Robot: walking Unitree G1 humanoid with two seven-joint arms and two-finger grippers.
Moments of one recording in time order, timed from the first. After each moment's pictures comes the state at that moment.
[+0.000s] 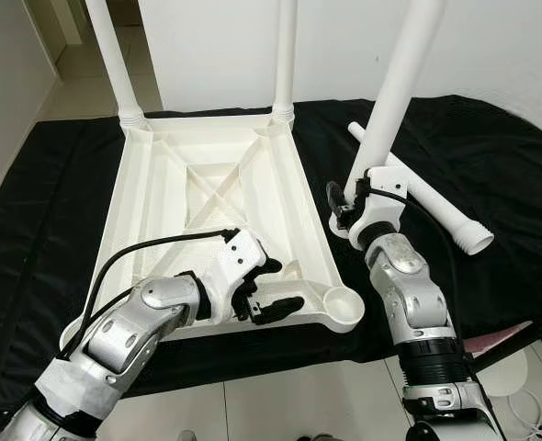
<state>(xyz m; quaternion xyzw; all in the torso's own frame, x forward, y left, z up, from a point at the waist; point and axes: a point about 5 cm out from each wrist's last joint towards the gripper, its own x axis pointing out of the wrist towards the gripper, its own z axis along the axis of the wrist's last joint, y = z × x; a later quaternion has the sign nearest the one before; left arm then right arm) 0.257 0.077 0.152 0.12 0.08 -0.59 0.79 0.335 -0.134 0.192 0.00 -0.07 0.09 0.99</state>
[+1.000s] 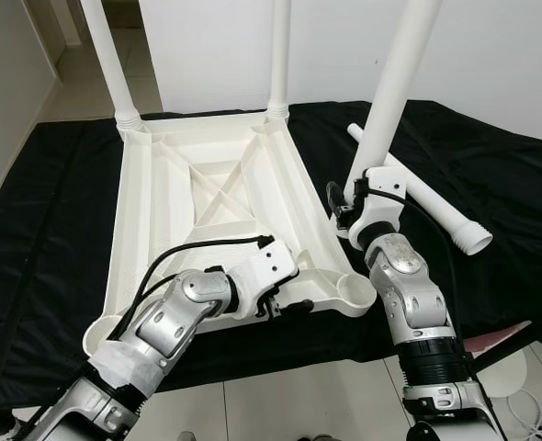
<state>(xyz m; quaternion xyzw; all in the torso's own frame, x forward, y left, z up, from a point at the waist) 0.288 0.044 0.135 0.20 0.08 -0.57 0.79 0.336 -0.133 0.192 -0.01 -0.07 0.08 0.99</state>
